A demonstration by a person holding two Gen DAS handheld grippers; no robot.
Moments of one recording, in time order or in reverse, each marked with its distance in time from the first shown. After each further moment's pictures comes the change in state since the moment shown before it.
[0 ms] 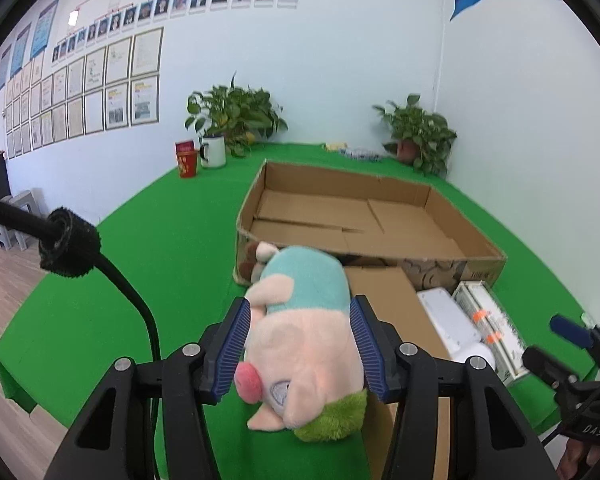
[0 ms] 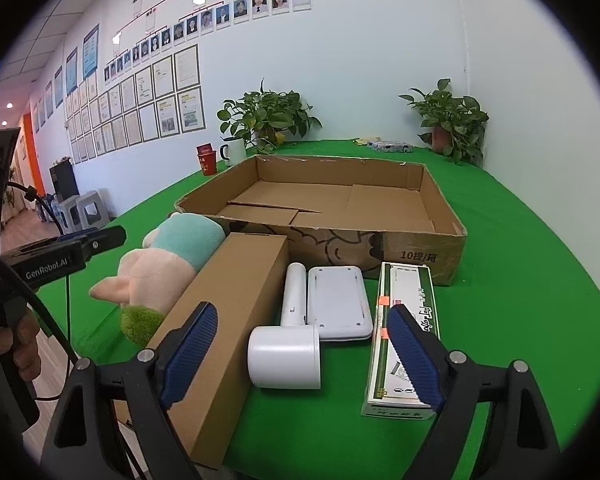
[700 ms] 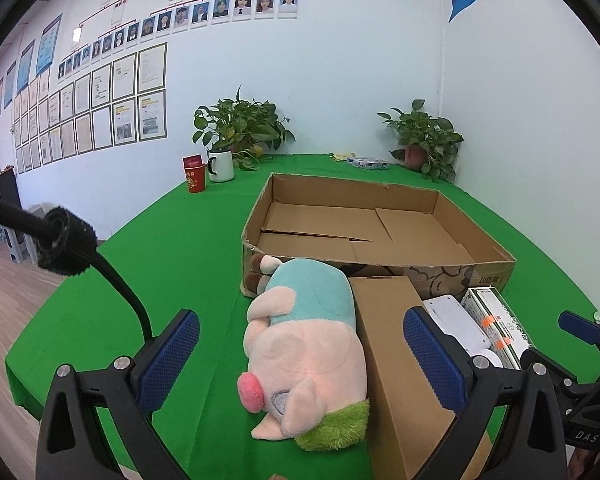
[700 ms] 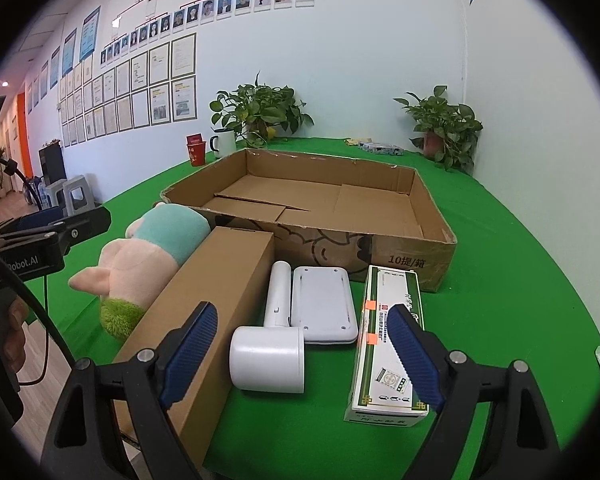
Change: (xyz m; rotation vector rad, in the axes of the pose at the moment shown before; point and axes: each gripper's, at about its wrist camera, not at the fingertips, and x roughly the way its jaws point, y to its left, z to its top) left arm -0.002 -0.008 0.003 0.036 -0.005 0.042; right arm 0.008 0.005 0.001 -0.061 0.010 -0.077
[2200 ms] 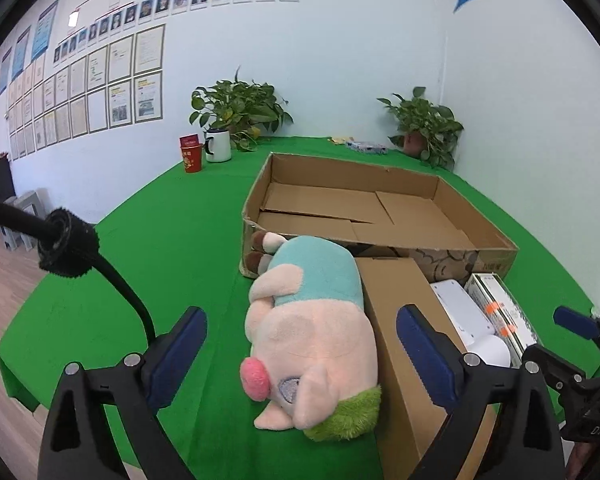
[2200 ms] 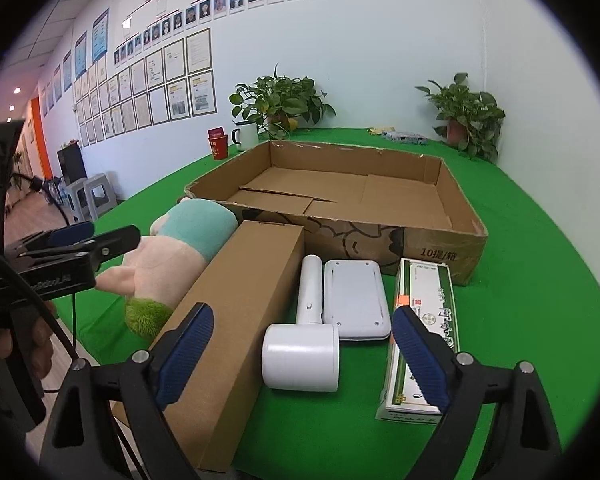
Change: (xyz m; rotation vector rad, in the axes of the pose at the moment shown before) left arm 0.020 0.016 -0.008 -0.023 0.064 -0.021; right arm 0.010 0.003 0.003 0.036 0.046 0.104
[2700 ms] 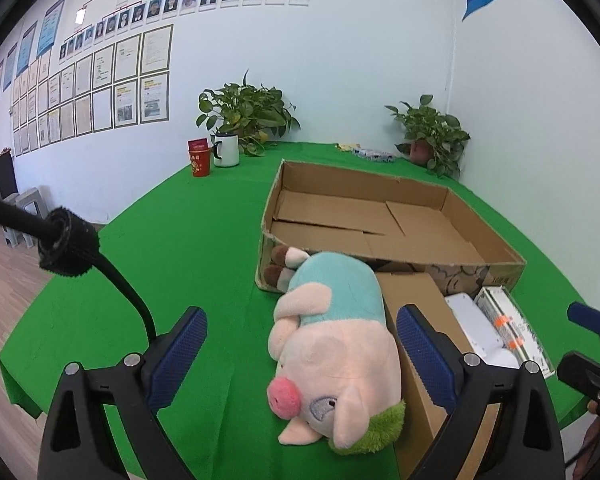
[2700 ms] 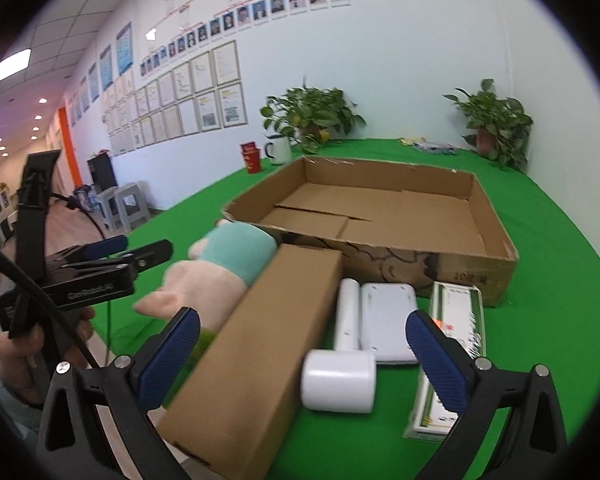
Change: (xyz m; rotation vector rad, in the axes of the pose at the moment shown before) left arm -0.001 0.023 0.014 -0.023 -0.025 0.000; right arm -0.011 0.014 0.022 -0.027 -0.047 0.146
